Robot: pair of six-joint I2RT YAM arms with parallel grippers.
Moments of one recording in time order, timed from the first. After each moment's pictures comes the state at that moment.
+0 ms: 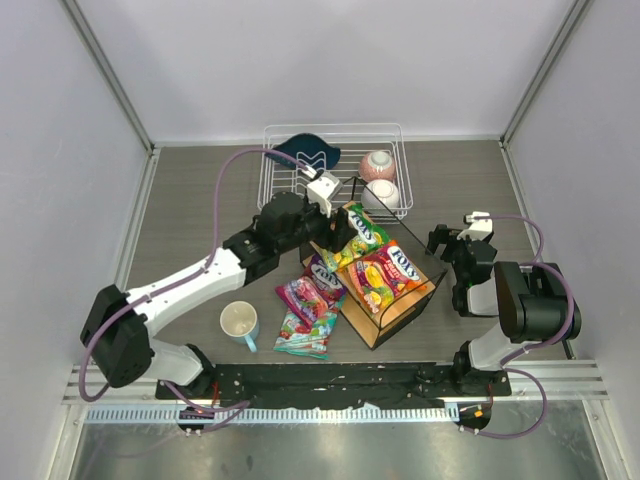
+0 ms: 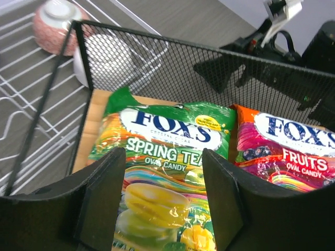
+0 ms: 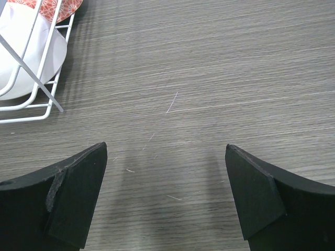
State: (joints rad) left arm -0.81 1.36 1.03 0.07 0.09 -0.16; right arm -0.05 1.56 0.22 1.14 -0.01 0.10
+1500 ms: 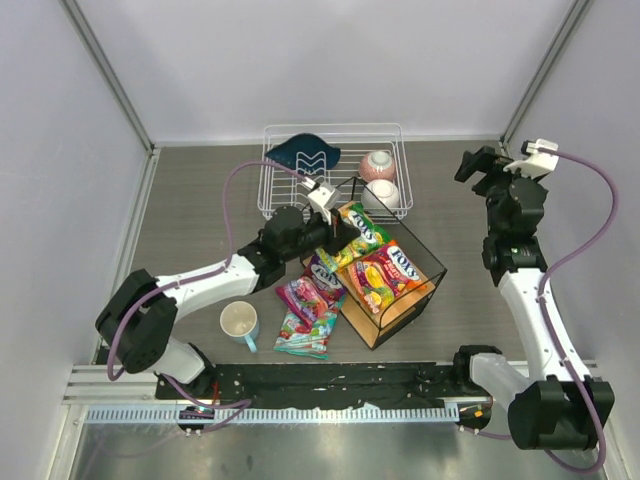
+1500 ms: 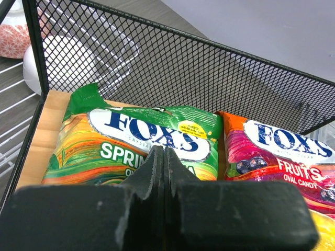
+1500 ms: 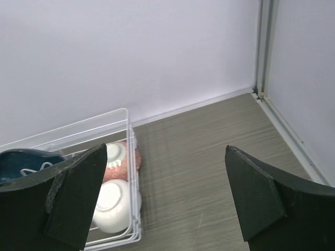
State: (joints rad) left arm -0.80 1.49 0.87 0.46 0.23 -0.32; right arm -0.03 1.00 0.81 0.26 0.17 0.23
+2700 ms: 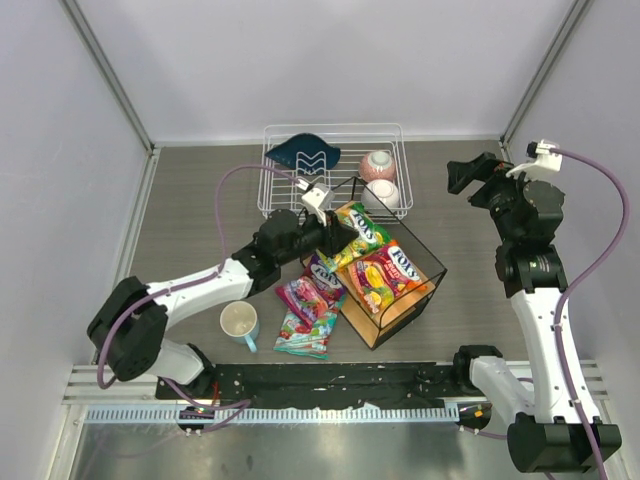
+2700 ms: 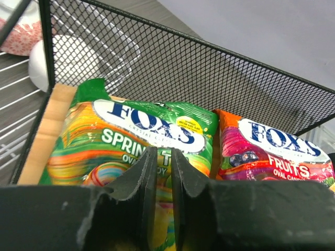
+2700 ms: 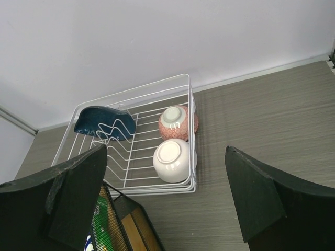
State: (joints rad) left arm -0.80 1.44 0.82 0.51 0.20 -0.36; right arm -0.02 0.87 0.98 -0.13 -0.08 0.40
